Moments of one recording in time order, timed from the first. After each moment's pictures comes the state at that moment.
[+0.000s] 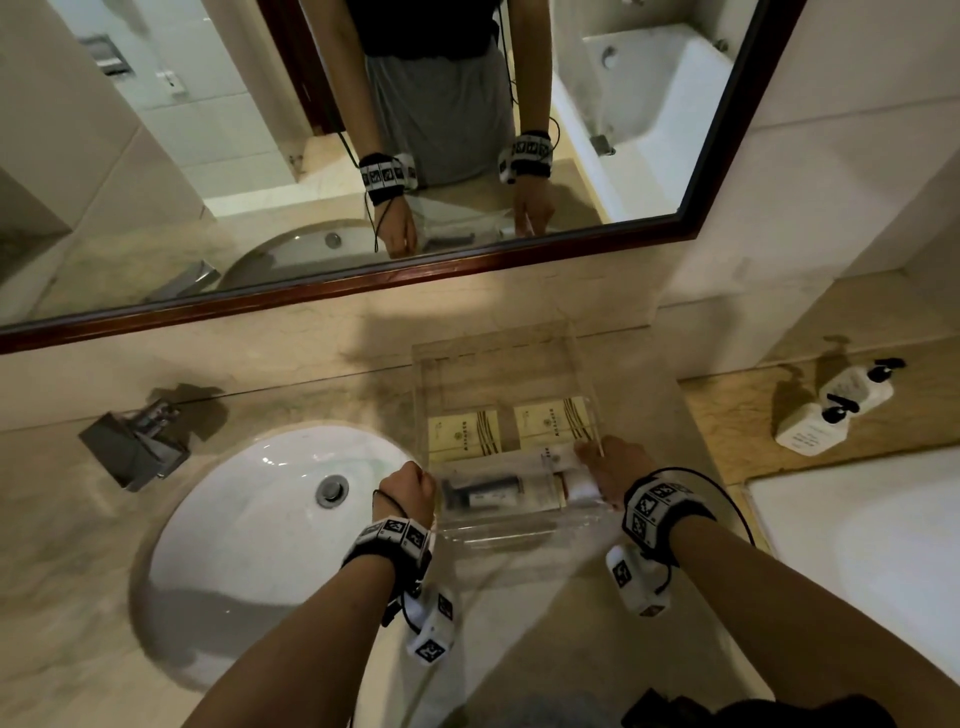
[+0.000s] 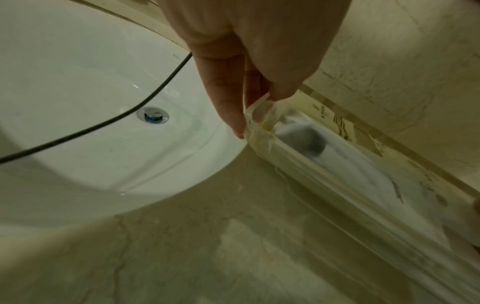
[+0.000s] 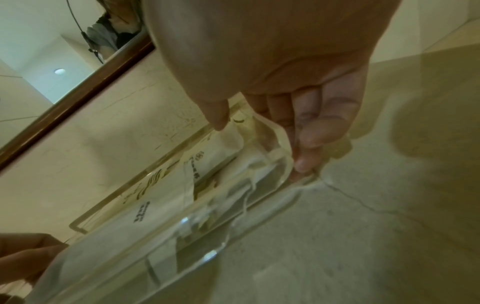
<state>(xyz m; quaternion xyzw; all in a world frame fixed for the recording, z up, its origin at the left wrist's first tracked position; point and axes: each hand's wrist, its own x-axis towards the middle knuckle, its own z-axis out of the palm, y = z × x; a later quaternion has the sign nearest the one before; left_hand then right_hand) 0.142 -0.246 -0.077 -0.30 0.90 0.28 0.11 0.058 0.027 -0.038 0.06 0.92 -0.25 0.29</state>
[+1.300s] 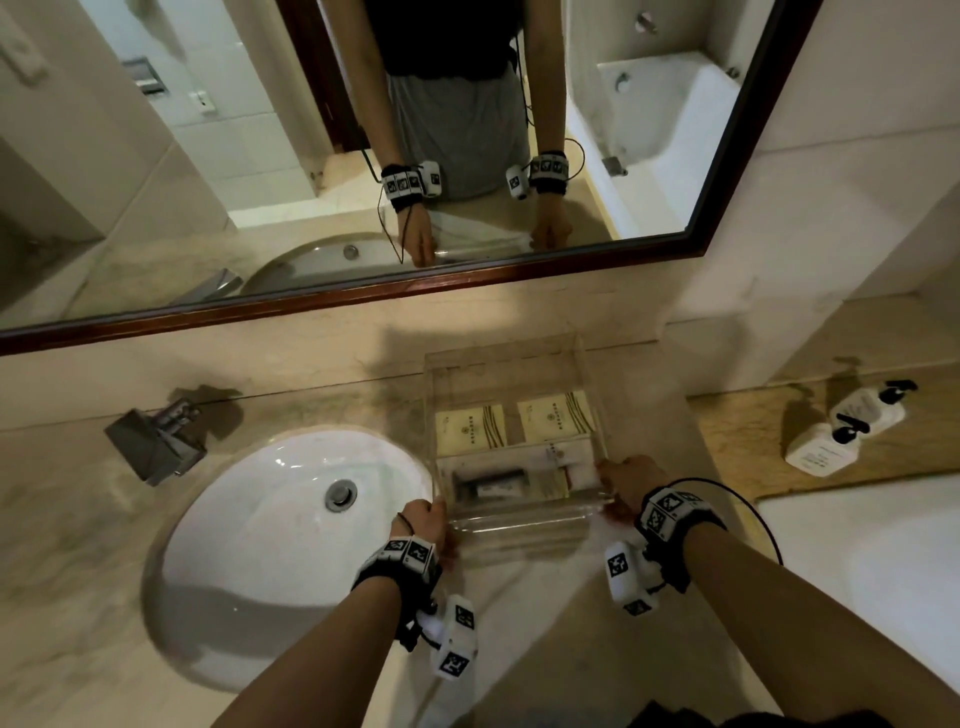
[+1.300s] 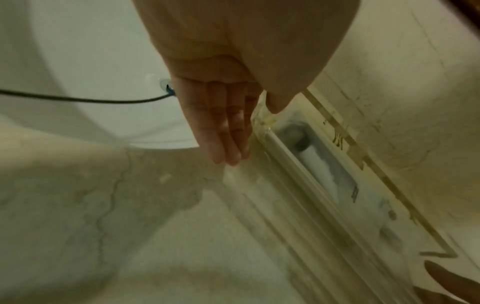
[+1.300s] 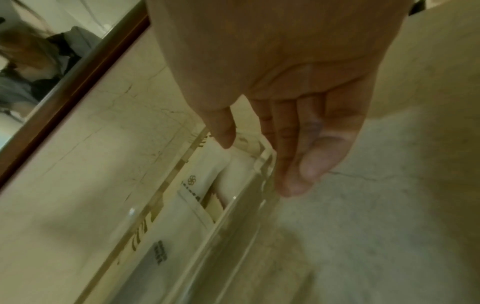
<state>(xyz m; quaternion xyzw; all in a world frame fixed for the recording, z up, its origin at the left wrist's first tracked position) 0.162 -0.242 -0.121 -0.45 0.75 0.47 0.15 0.052 0.038 -0.057 0.19 0.82 -0.41 0.34</state>
